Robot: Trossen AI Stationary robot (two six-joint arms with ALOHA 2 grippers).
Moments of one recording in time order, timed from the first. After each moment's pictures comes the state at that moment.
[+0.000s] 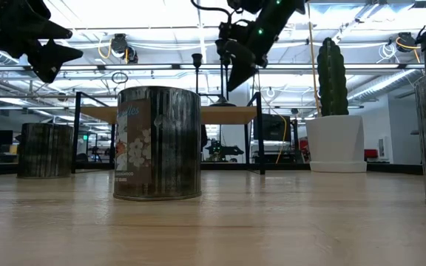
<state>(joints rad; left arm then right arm) -0.11 0.12 0.27 -0.28 -0.10 -0.32 -0.22 1.67 1.42 -0.57 0.32 -0.03</state>
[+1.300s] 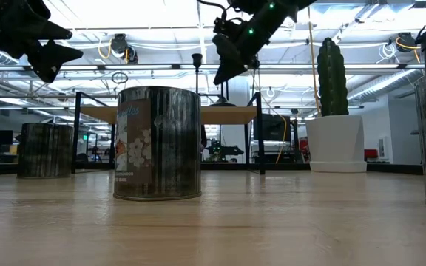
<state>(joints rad) -0.11 0.12 0.27 -0.28 -0.11 -0.30 -0.28 1.69 1.42 -0.39 0.26 -0.01</state>
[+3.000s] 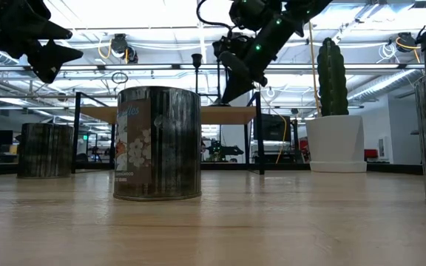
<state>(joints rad) -0.11 0.12 0.27 -0.28 -0.10 -0.32 -0.28 1.68 1.29 -0.35 0.21 0.06</state>
